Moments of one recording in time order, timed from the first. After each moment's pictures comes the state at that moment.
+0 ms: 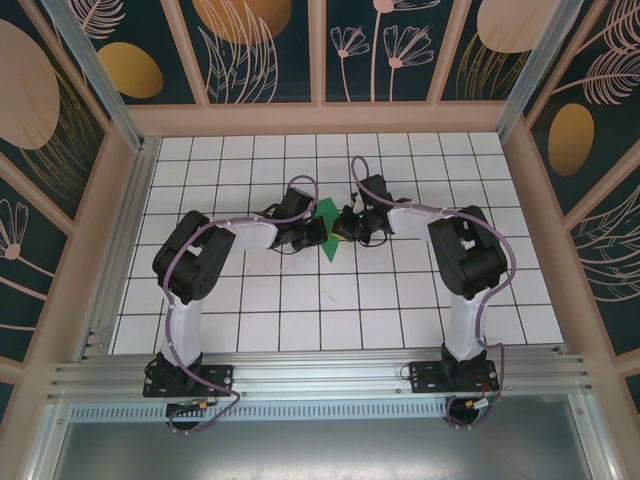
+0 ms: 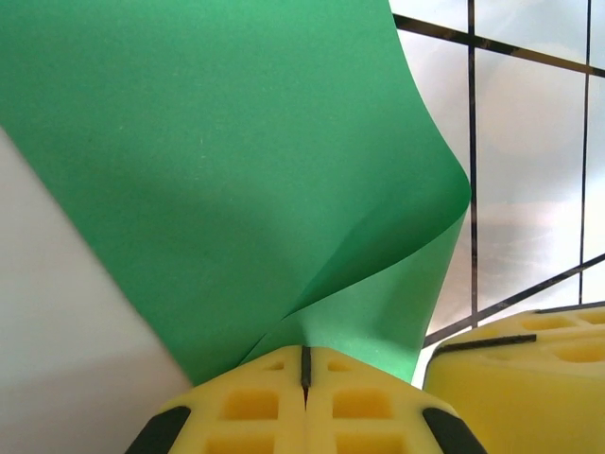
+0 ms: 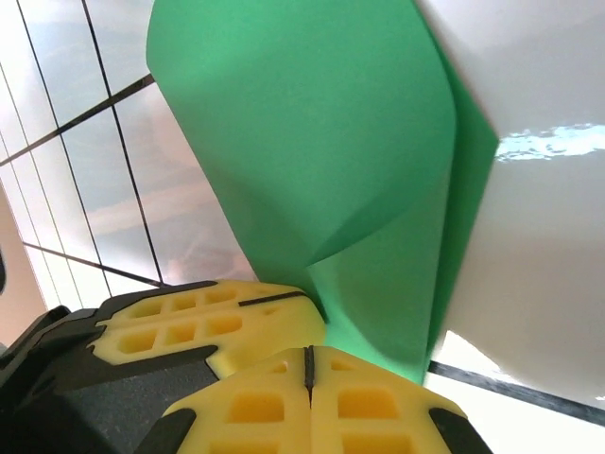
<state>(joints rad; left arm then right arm) -0.60 2.05 1.19 -0.05 0.29 -0.76 0.47 1.95 1.17 -0.20 -0.51 0.81</state>
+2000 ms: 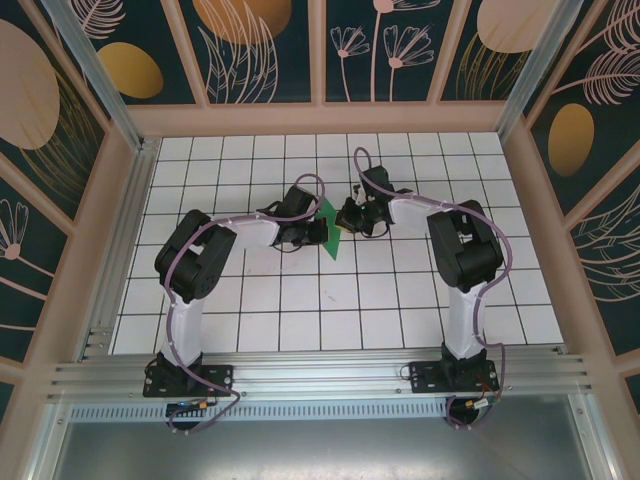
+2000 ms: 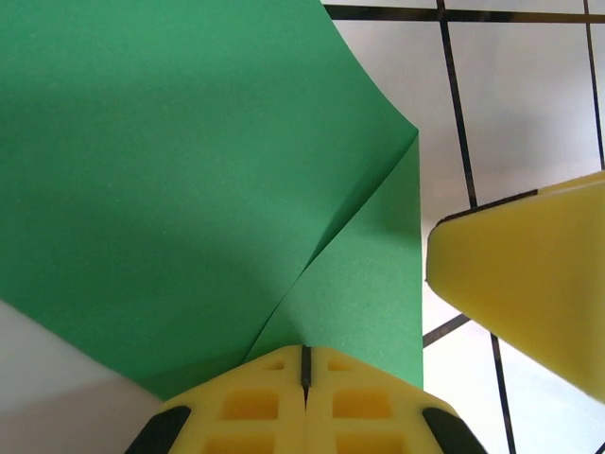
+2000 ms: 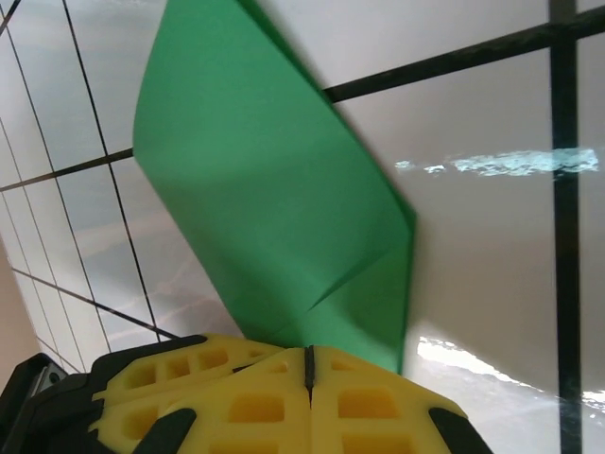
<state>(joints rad) -0.60 2.06 1.23 -0.09 0.29 -0.59 0.43 2.01 1.28 -0.28 -0.50 0.75</state>
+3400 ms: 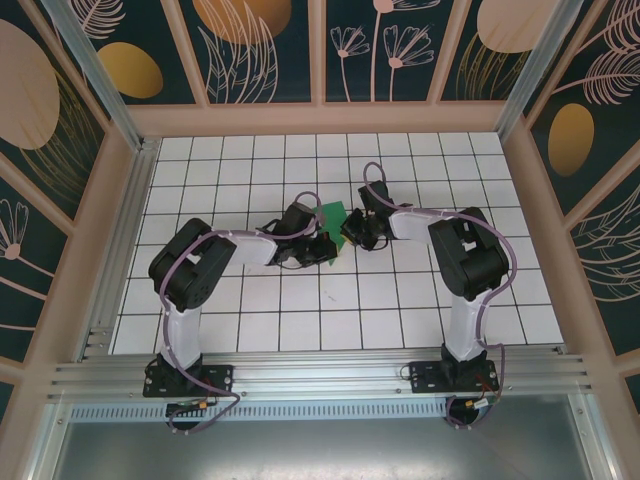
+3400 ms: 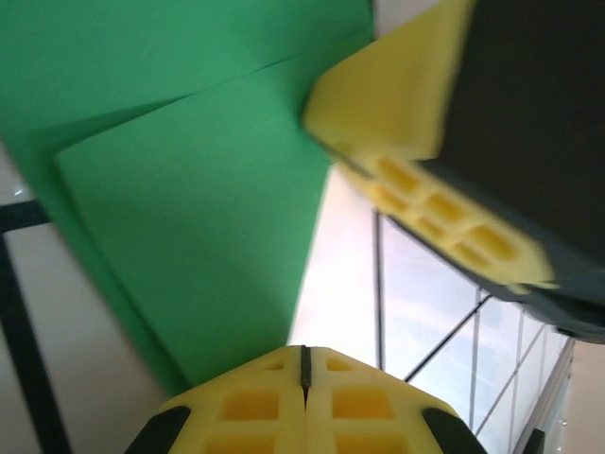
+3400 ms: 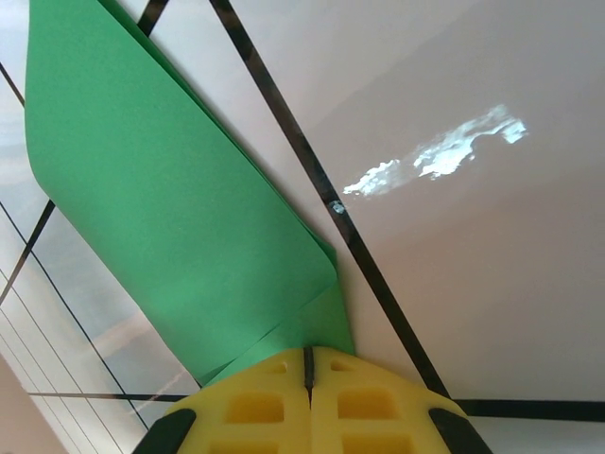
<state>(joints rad) -0.66 1.99 1.03 0.12 0.49 -0.88 0.47 1.94 1.11 -0.19 -0.33 1.12</state>
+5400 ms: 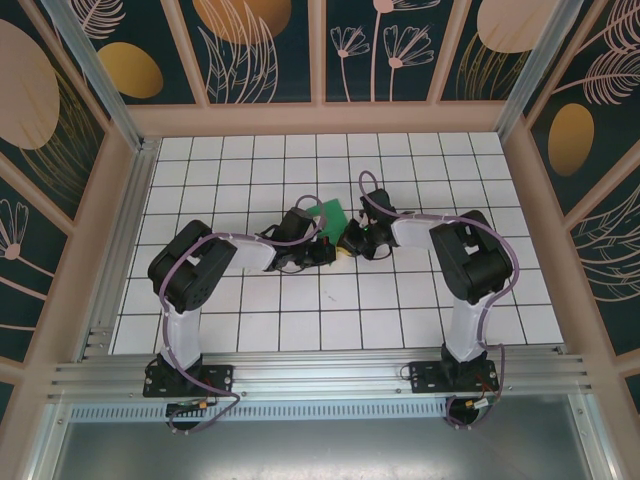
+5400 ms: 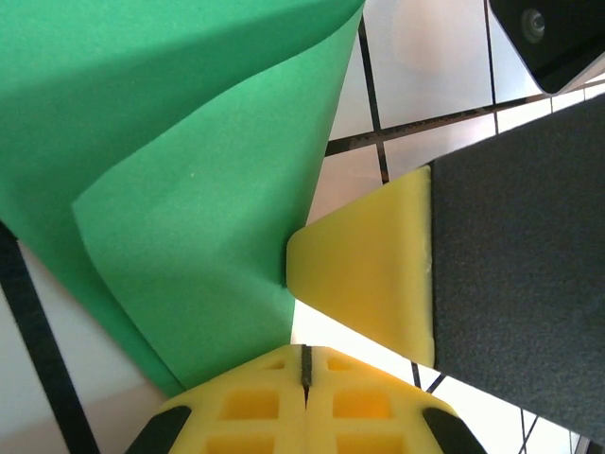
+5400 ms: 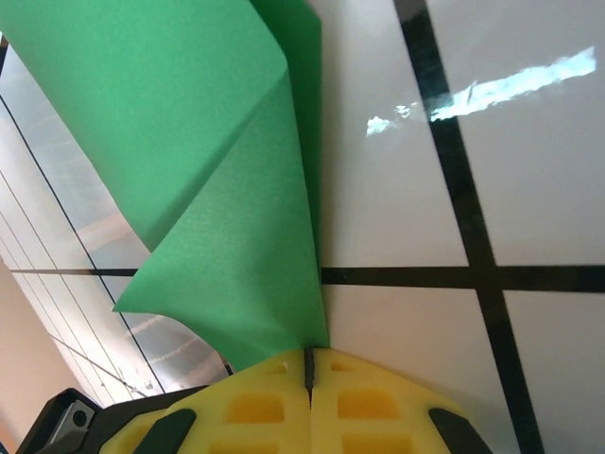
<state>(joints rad) -0.67 1.98 0.97 0.20 0.44 -0.76 0.47 1.91 1.03 -0.16 -0.50 0.97</state>
